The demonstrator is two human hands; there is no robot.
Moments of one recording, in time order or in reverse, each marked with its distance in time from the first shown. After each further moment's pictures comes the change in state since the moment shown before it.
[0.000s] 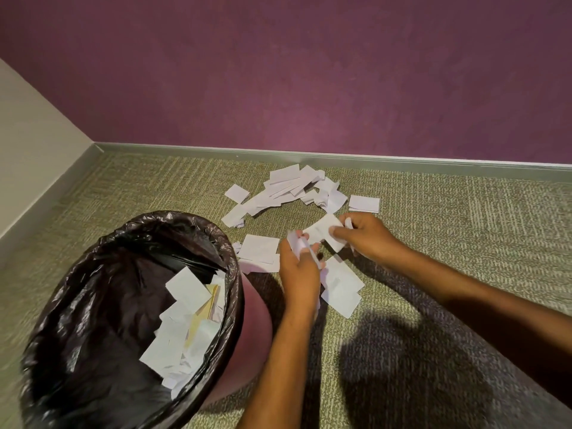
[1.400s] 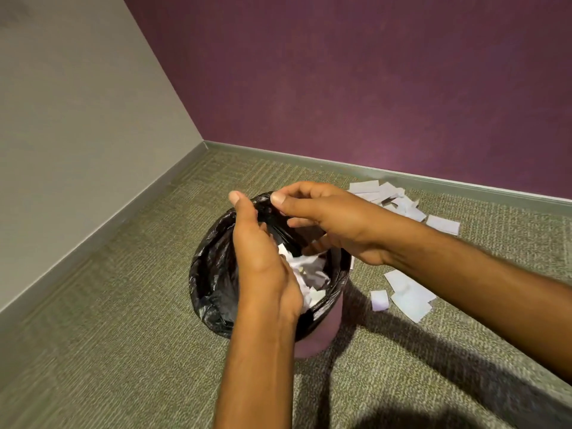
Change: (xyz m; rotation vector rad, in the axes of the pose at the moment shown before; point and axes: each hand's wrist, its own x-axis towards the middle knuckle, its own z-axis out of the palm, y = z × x) left_hand -0.145 0.198 -0.157 -0.498 0.258 -0.006; right_hand -0.125 -0.268 0.109 0.244 -0.536 -0.077
